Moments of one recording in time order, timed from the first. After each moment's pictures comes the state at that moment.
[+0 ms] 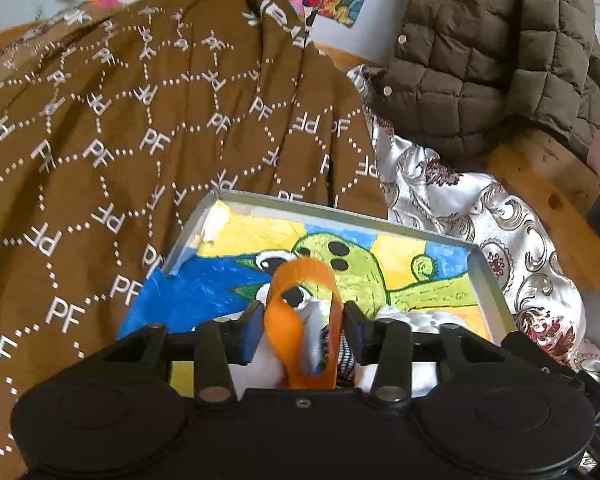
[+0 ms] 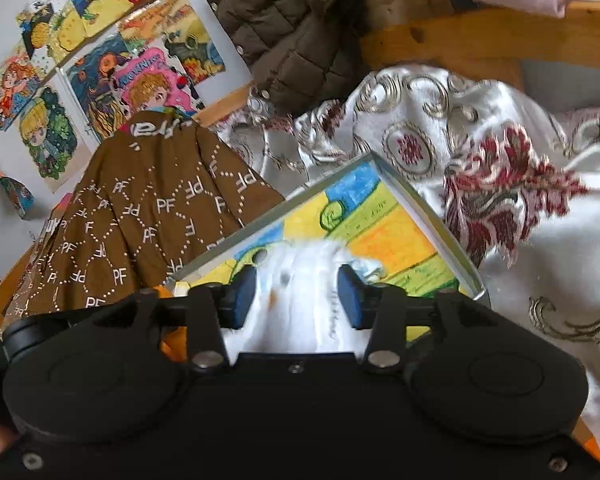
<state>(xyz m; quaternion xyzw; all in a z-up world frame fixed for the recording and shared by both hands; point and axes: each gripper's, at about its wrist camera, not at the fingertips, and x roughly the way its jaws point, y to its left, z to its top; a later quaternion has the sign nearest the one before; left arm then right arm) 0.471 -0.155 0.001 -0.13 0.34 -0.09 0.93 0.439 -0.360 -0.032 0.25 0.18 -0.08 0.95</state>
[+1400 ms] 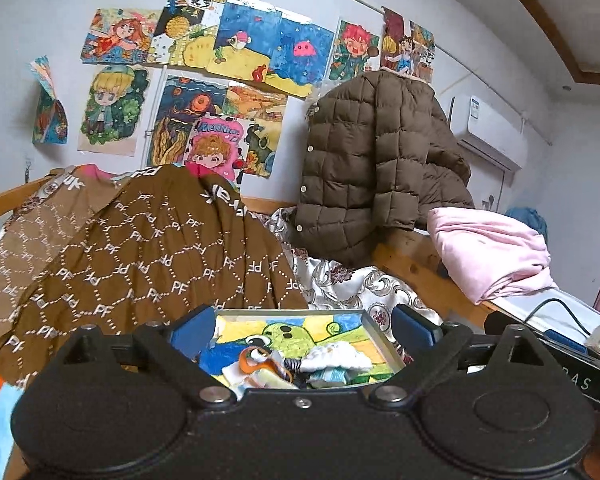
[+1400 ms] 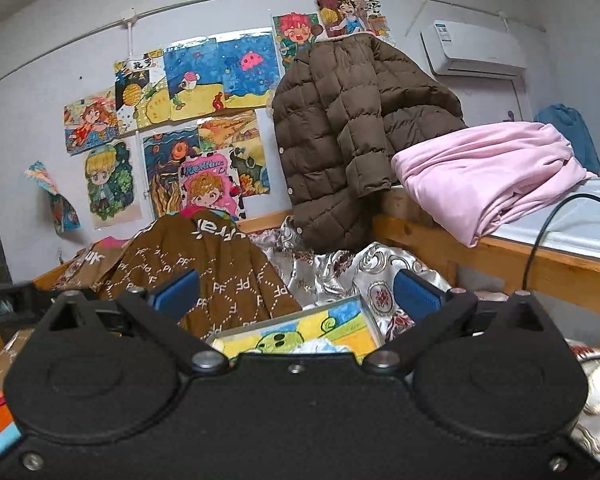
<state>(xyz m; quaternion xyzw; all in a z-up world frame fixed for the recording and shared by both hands) 0.174 -0.066 0.140 -0.08 0.13 -0.18 0.97 0.161 -0.297 0.122 0.11 0.02 -0.10 0.99</state>
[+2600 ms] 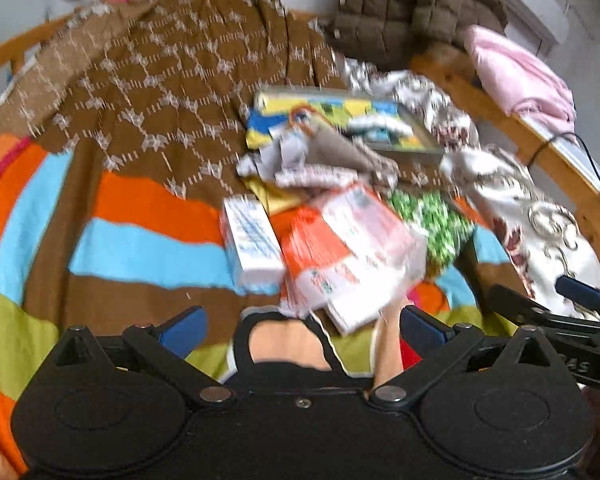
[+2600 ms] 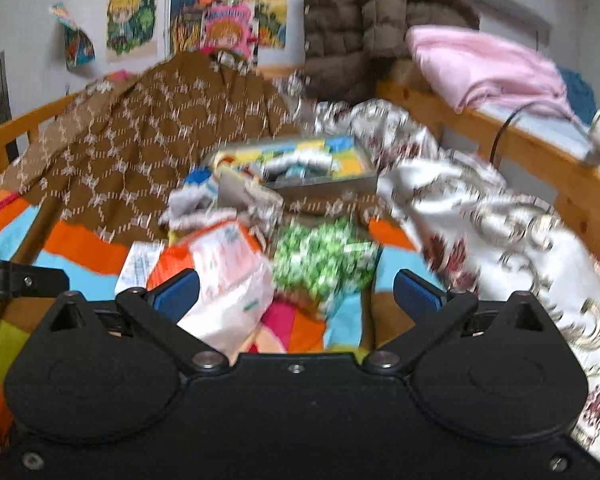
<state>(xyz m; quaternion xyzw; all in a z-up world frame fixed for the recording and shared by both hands) 0.103 -0.009 0.023 -0.06 0.41 -0.17 0.90 0.074 -0.216 0.041 0.02 0.26 -0.09 0.96</state>
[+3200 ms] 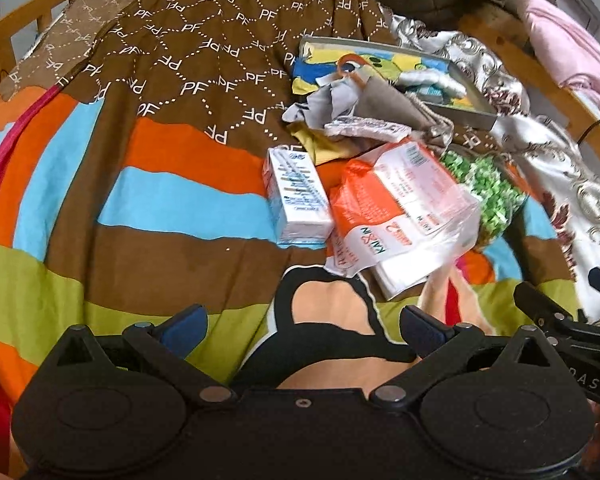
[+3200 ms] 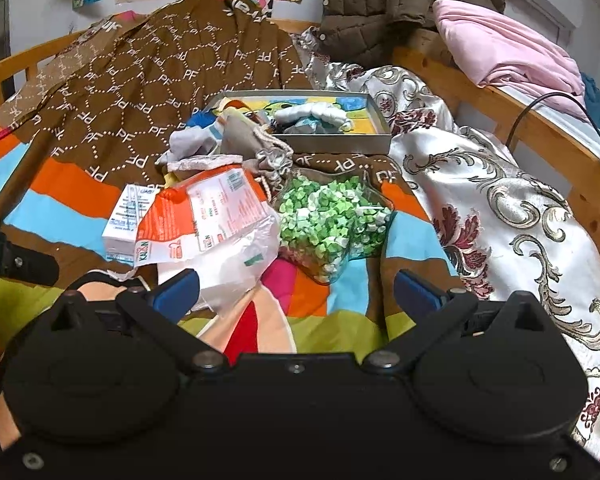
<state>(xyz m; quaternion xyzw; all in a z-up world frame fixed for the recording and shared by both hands) 0.118 -0.004 0.007 -0.04 0.47 -0.10 0.87 0.095 -0.197 0.023 -0.03 0.31 -0.10 0.95</state>
